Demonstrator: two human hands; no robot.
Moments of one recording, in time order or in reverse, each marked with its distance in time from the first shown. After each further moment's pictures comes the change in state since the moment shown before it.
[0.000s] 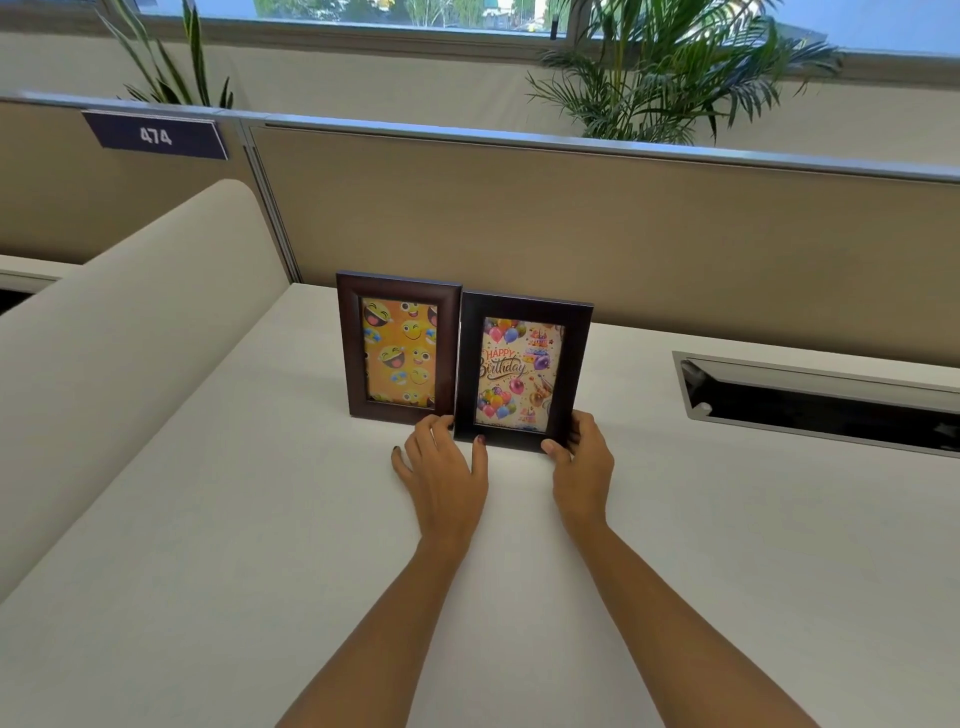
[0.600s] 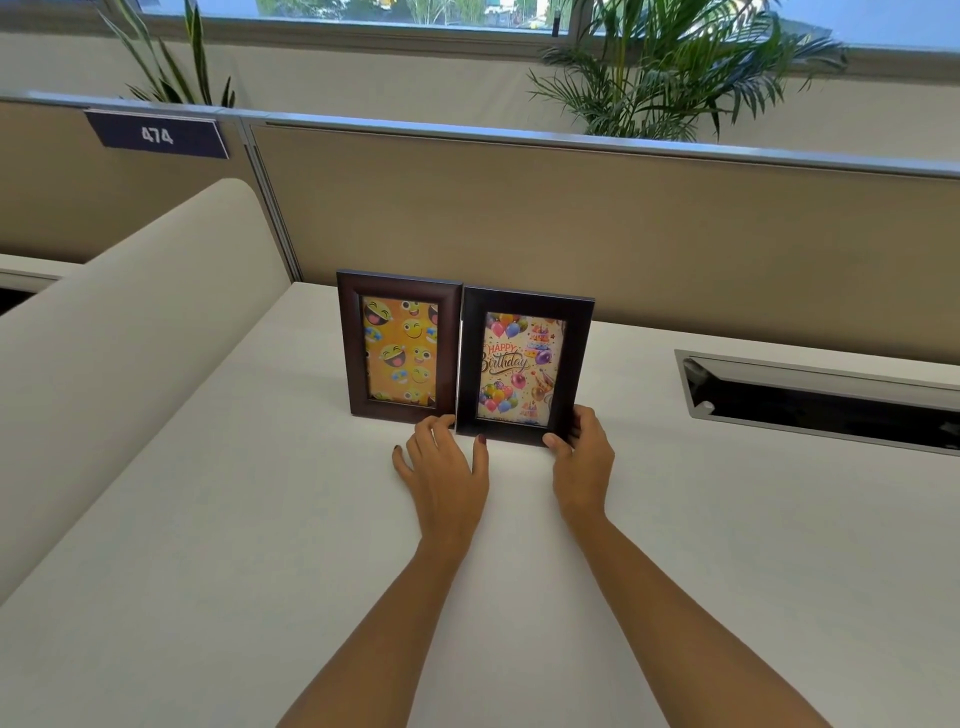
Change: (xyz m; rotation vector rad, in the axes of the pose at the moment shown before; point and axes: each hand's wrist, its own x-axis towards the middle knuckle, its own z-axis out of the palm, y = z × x) left_hand 0.000 -0.001 0.001 0.016 -0.013 -0.007; right_hand 0.009 0.002 0.005 -0.012 0.022 0.008
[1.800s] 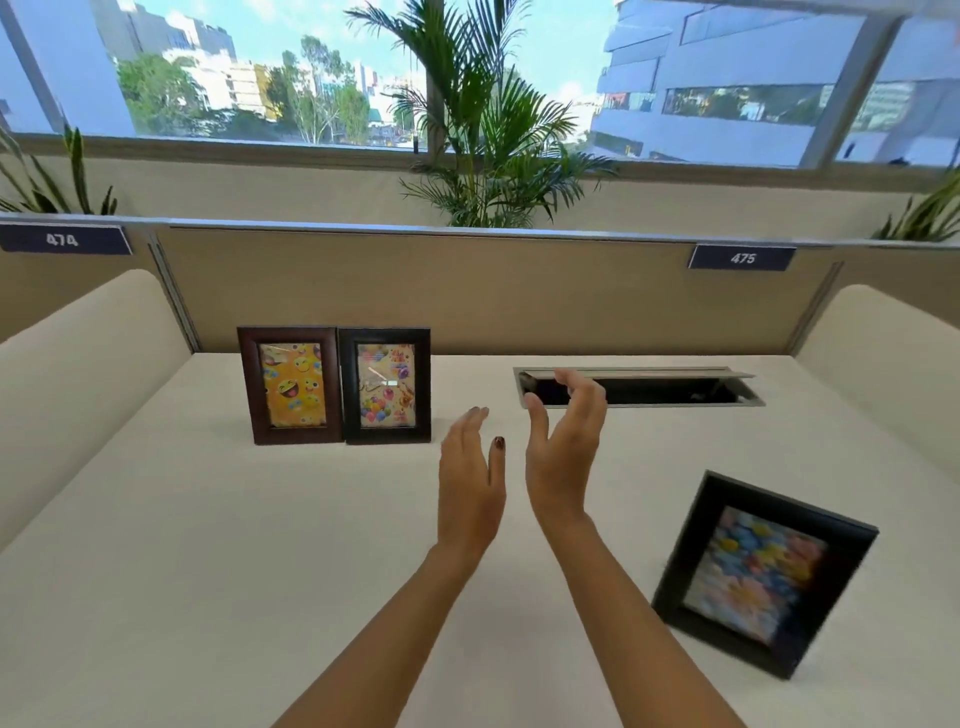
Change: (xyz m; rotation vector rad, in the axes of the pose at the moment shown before) left_hand -0.154 0.137 -0.086 -0.667 -0.126 0.443; right_hand -0.126 -0.069 -0.194 -0.034 0.598 -0.636
